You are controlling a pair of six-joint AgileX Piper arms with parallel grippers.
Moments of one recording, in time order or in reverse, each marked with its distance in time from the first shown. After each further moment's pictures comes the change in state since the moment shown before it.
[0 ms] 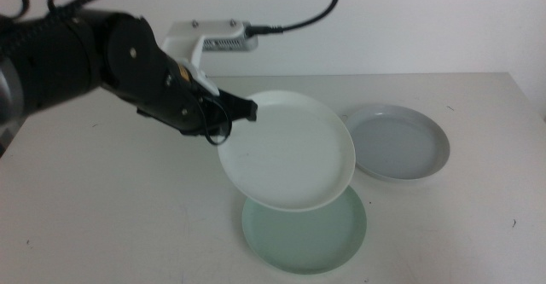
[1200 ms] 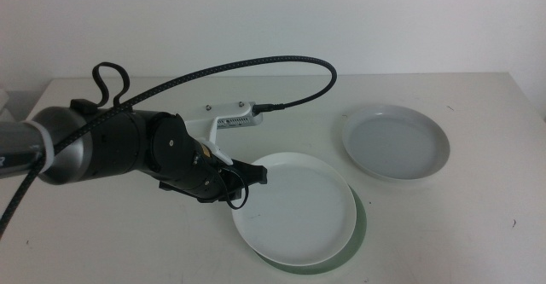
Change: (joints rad) left arm -0.043 0.132 0.248 -0.135 -0.281 -0.039; right arm 0.000 0.000 0.000 0.000 0.000 0.000
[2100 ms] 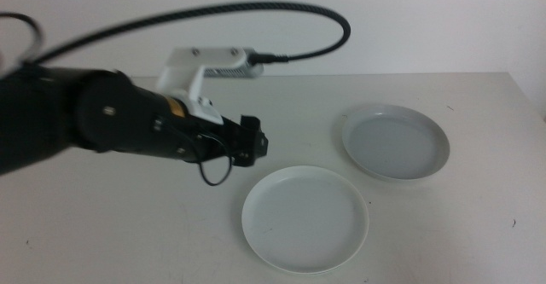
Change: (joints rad) left arm -0.028 -0.268 -0.006 0.004 0.052 0.144; right arm 0.000 0.000 0.000 0.000 0.000 0.000
